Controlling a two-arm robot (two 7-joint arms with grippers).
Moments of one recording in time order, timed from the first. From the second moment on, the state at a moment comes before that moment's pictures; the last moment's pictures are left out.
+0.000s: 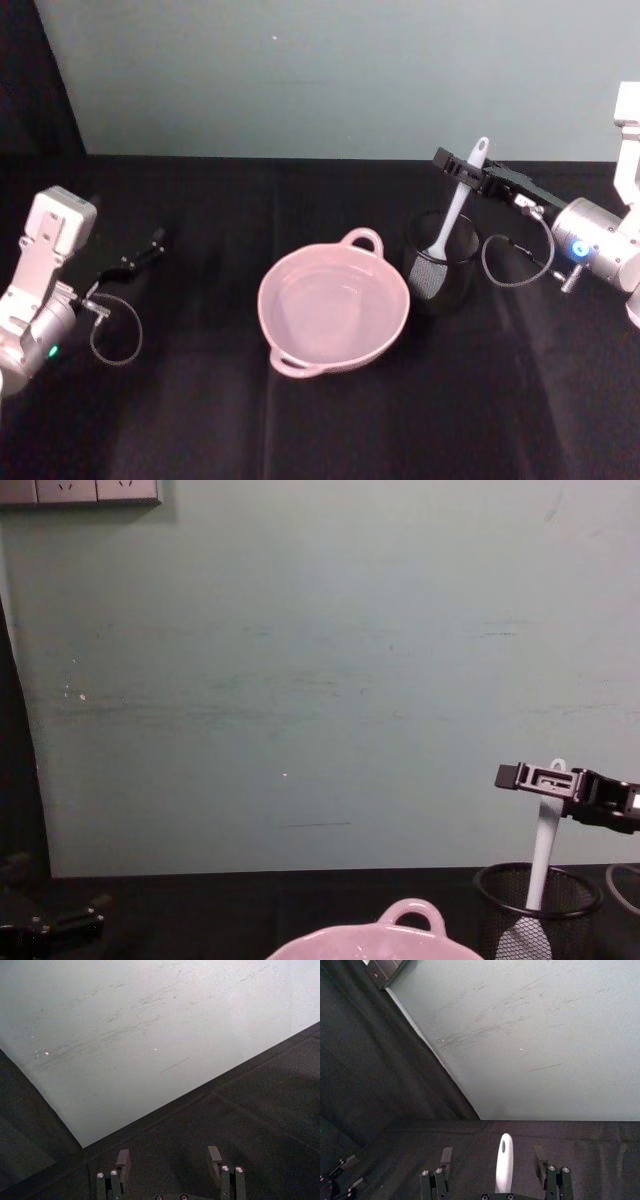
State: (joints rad) left arm -0.20 0.60 0.45 -1.41 -0.25 -0.12 0.03; right arm 0.52 0.42 -0.37 -1.10 0.90 0.21 0.49
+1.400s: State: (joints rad) left arm -0.20 0.60 0.45 -1.41 -0.25 -0.12 0.03; right arm 0.52 0.42 -0.36 -1.11 0.90 0.20 0.48
